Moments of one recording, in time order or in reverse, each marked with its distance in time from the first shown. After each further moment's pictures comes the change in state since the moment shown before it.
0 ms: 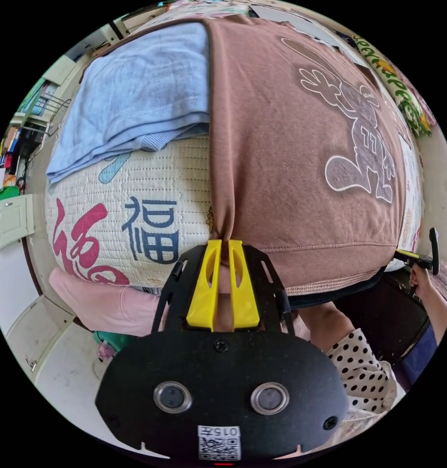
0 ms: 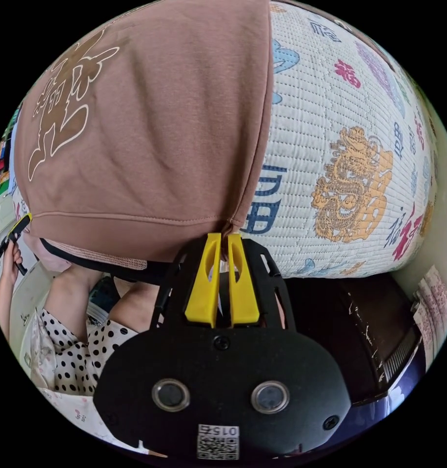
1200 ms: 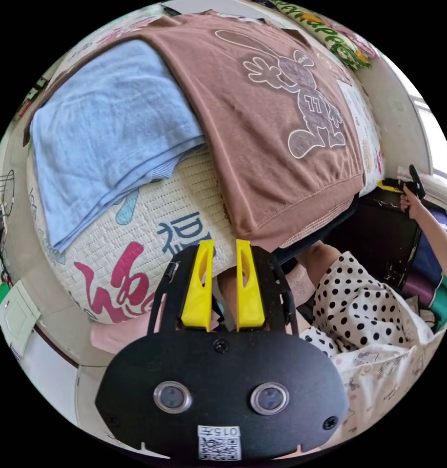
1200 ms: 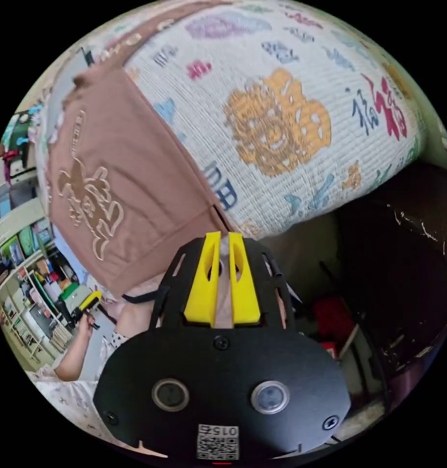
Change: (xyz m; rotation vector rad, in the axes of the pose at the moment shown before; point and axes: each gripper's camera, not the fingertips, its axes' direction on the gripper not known) left arm -0.133 0.076 0.032 -0.116 0.116 0.421; right arm -0.314 -0.137 -0.200 0.021 -0.404 0.464
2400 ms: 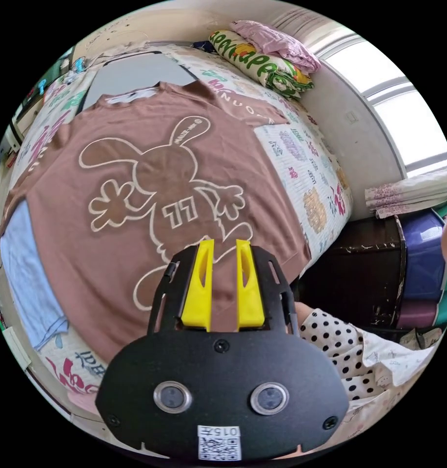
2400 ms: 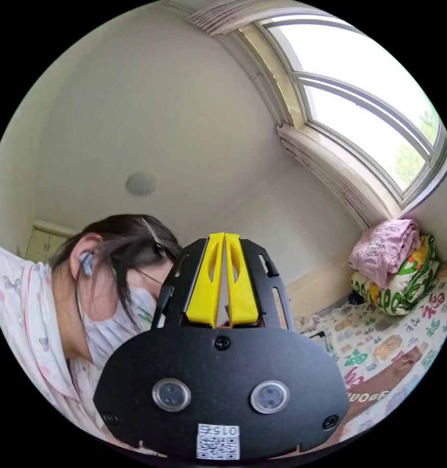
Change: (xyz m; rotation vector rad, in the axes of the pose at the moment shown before) left arm 0.150 0.011 0.258 0.376 0.060 0.140; right arm -0.297 0.352 -0.569 1.908 -1.303 -0.721
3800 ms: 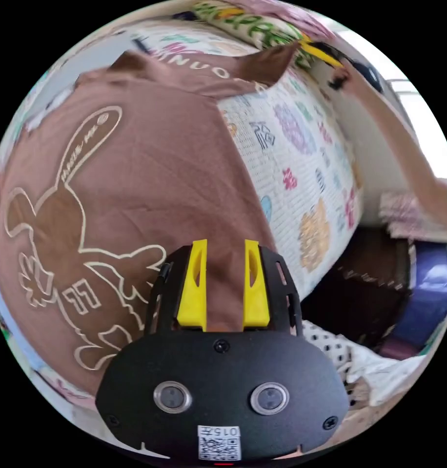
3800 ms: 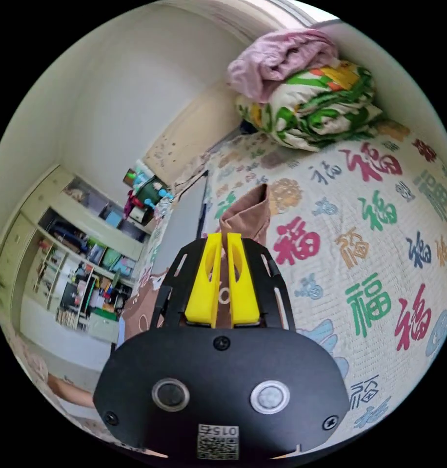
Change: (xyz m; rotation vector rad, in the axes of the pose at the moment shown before) left arm -0.120 0.032 0.138 -0.199 -0.013 -0.002; right arm 0.948 0.151 -0.073 -1.019 0.665 0.369
